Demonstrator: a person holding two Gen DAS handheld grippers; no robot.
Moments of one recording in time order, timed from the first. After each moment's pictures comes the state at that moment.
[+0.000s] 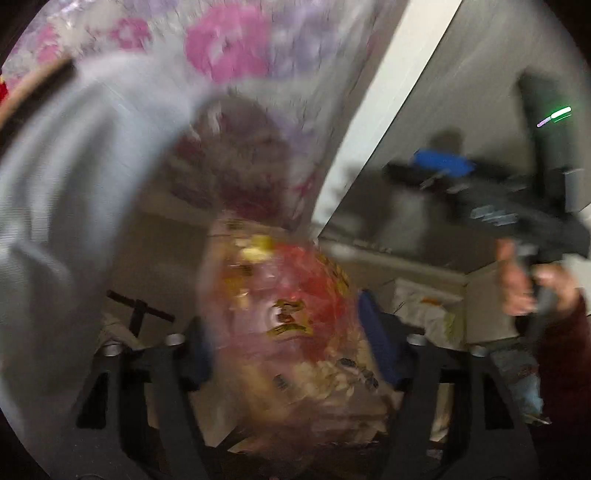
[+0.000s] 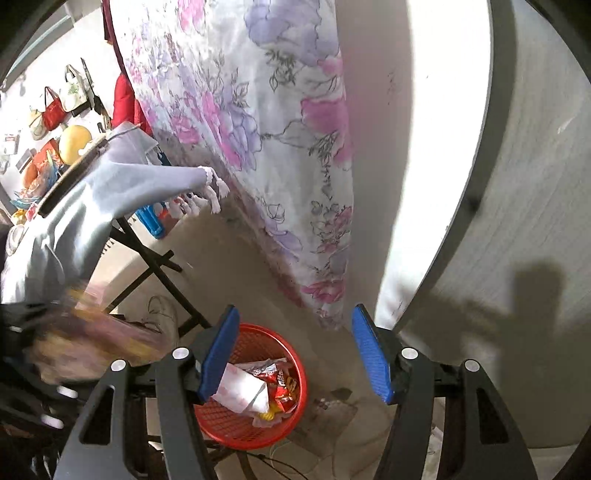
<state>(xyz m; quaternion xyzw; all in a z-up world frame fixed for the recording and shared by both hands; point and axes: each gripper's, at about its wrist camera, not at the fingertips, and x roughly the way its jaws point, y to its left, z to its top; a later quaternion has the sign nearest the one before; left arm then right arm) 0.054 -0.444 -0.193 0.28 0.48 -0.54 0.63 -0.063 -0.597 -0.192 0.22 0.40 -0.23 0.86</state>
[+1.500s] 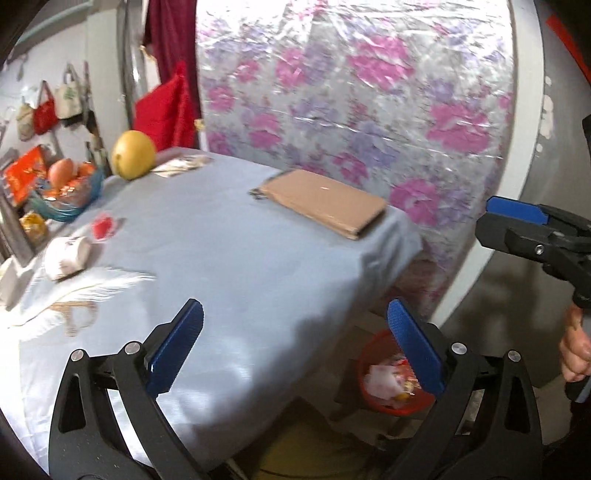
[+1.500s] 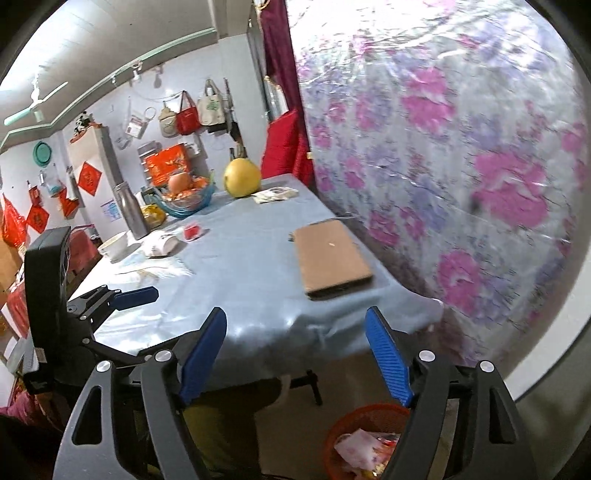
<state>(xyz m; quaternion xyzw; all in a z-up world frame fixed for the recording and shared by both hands) 0.092 -0.255 -0.043 0.15 0.30 -0.36 0.87 0.001 -0.416 -0.034 0.12 0.27 -0.04 0.96</state>
